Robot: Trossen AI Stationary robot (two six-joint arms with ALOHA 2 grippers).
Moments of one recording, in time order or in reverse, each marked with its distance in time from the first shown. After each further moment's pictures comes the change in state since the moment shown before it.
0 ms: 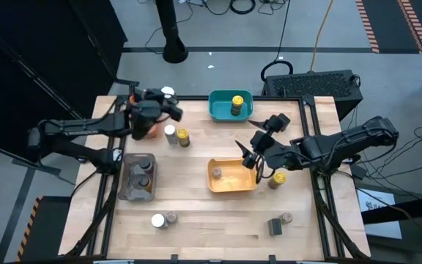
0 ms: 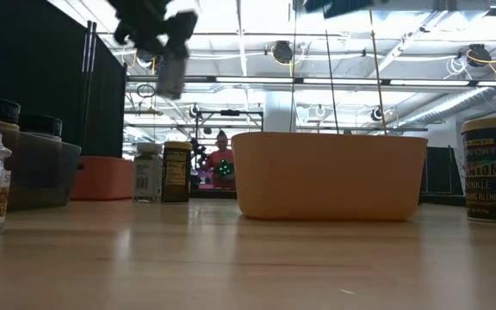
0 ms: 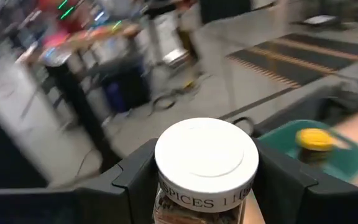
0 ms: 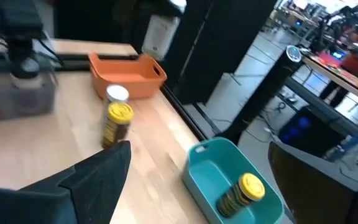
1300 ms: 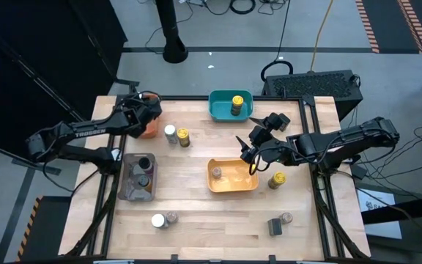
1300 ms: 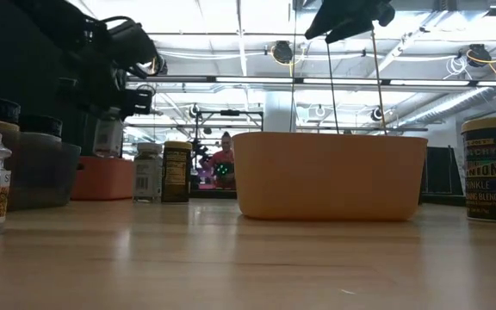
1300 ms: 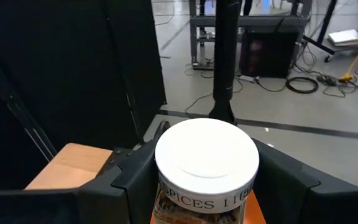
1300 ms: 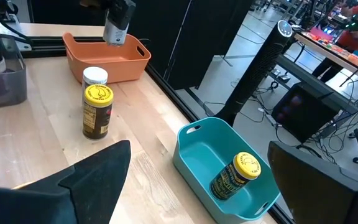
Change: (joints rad) left arm 0.343 0.003 -0.340 -0.116 -0.226 -0.592; right arm -0.081 -0.006 -0.079 0.030 -0.032 0.060
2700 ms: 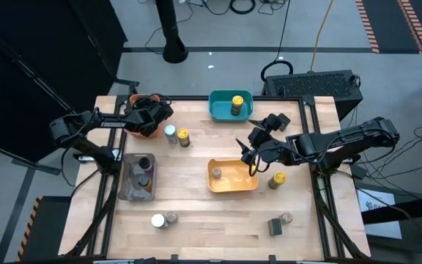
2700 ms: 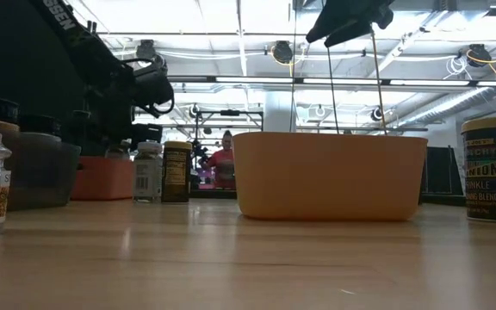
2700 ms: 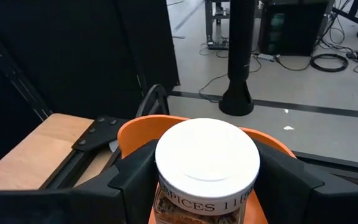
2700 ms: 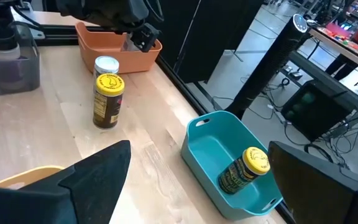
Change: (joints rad) left arm 0.063 0.316 0.000 0.169 0.044 -0.081; right arm -0.002 0.000 0.000 -0.031 -0.053 0.002
